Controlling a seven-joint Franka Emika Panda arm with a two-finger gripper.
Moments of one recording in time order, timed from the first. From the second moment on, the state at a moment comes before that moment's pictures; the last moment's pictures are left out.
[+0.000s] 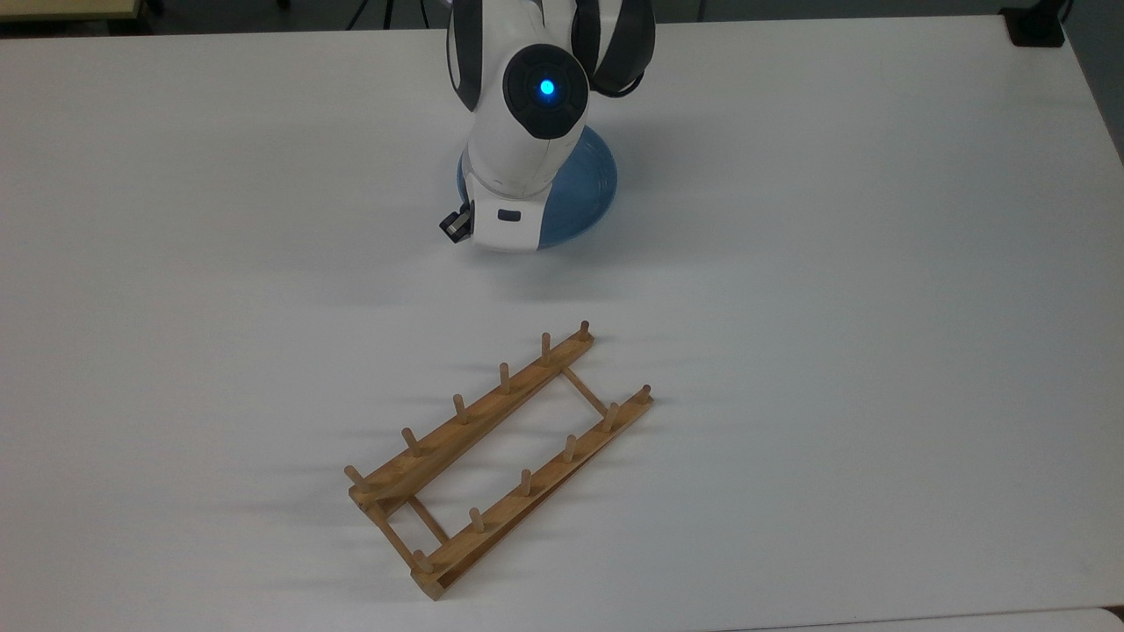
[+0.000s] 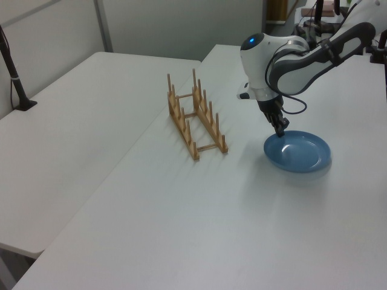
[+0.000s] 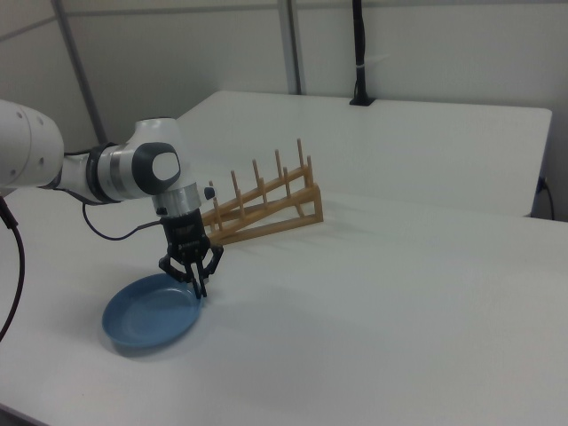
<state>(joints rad) 0.24 0.34 -0.13 -1.87 -0.19 1.95 -0.60</state>
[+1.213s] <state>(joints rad) 0.27 0.24 -0.12 -1.44 -0.19 1.80 -0.18</state>
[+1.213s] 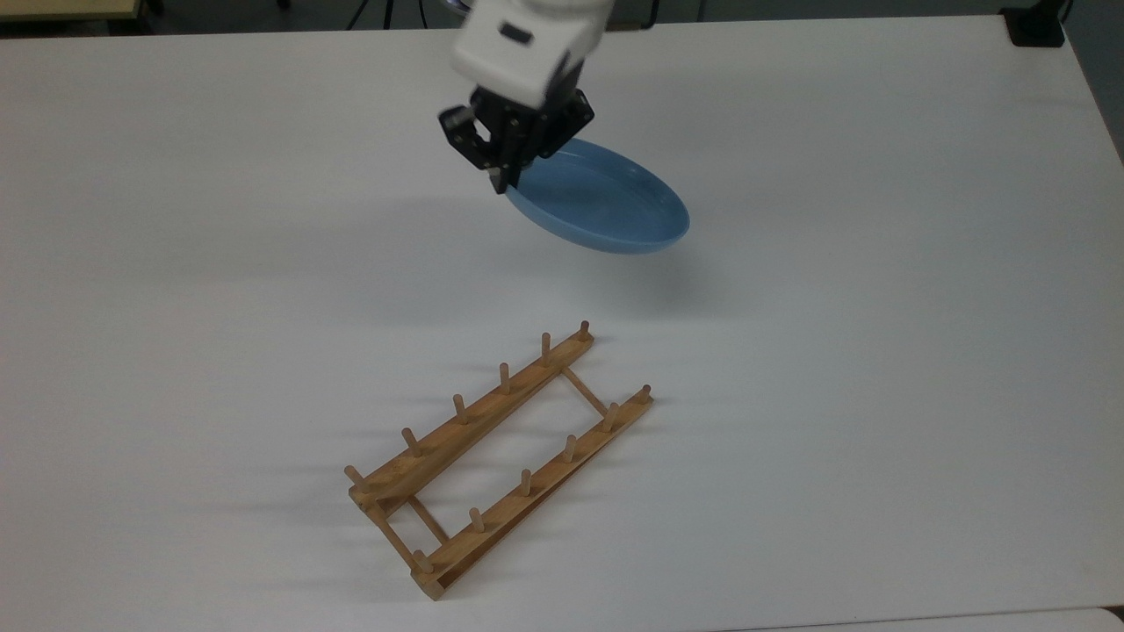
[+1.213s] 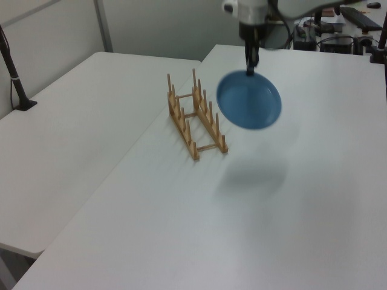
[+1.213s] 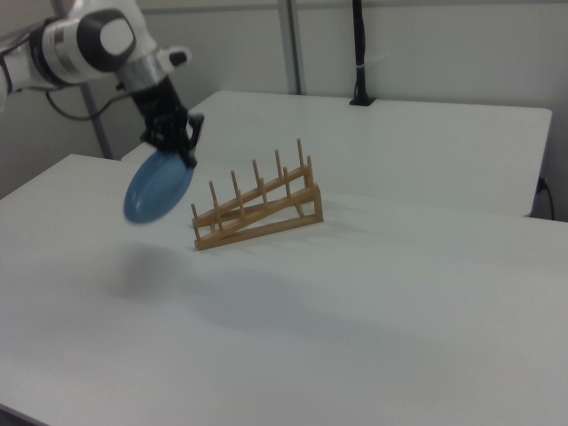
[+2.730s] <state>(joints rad) 0.24 0.38 -0.12 -1.45 -0.77 2.24 0.60</state>
